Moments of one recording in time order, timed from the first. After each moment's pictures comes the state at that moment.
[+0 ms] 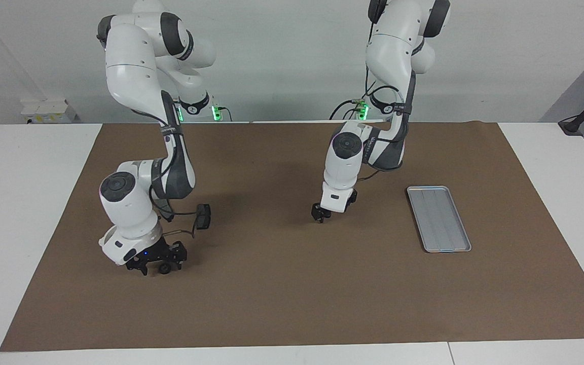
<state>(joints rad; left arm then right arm) -0.55 0.43 -0.02 -1.86 0.02 2.29 -0.96 -0.01 0.62 0.04 -1.60 -0.06 2.40 -0.08</state>
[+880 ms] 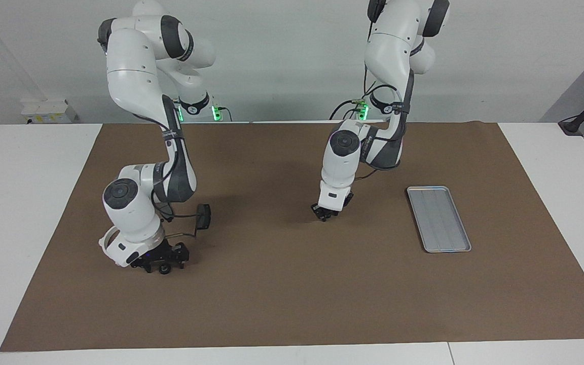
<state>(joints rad) -0.55 0.42 -0.02 -1.86 0.02 2.30 -0.97 -0.01 0.63 0.04 -1.60 -0.06 2.34 -0.05</state>
